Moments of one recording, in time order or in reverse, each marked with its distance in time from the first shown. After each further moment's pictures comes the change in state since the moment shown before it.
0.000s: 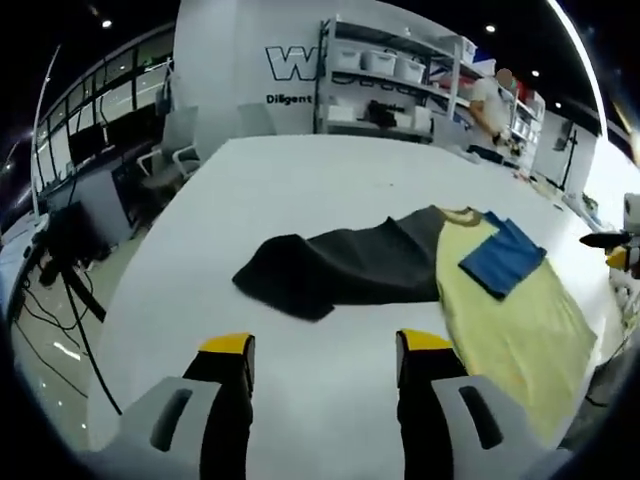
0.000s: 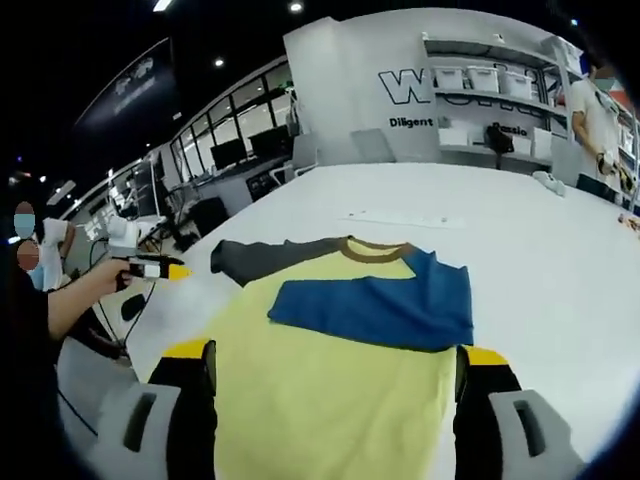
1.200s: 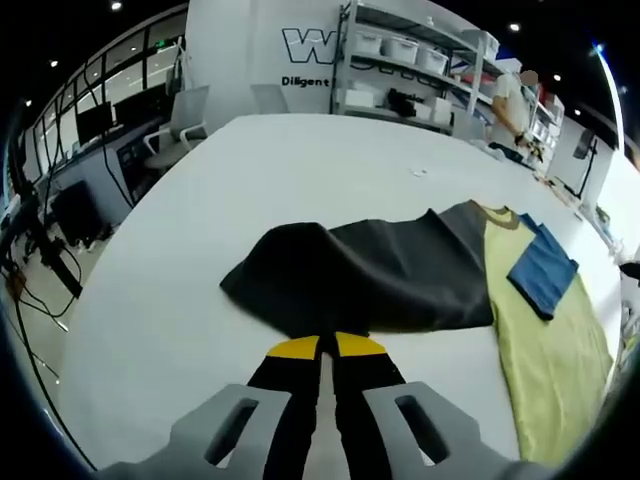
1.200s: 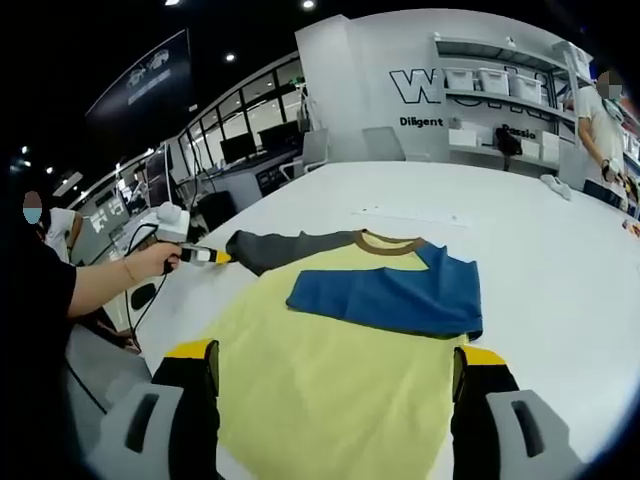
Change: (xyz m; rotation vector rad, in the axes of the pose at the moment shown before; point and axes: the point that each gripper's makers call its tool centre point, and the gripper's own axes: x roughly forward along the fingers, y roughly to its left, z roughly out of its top) left arm 0.064 0.016 -0.006 -0.064 0.061 0.040; right arm -0.010 0.014 -0.011 -0.014 0.013 0.021
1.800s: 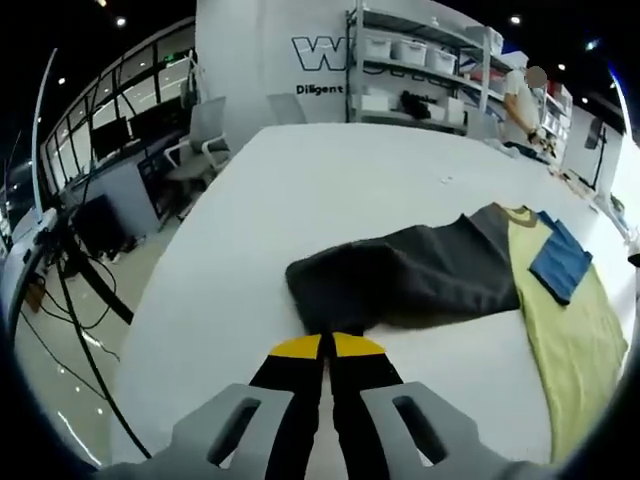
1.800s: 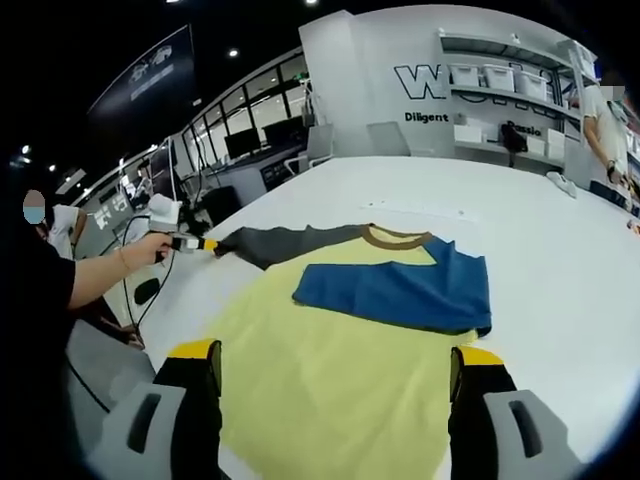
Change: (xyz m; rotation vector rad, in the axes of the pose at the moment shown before) left arm -0.034 0.061 0.007 0.043 -0.028 0.114; right arm 0.004 0.008 -0.005 -0.005 0.021 0.025
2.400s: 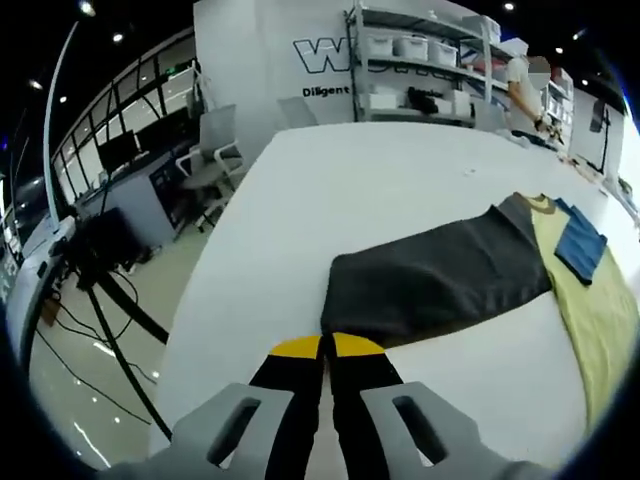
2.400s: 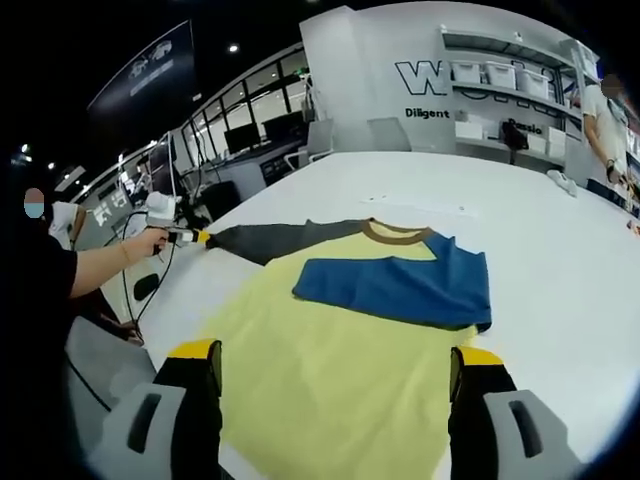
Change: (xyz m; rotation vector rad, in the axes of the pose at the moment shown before) left arm 0.000 0.039 -0.003 0.054 -0.004 0.065; right arm -0.001 0.000 -0.004 -0.001 0.020 -0.009
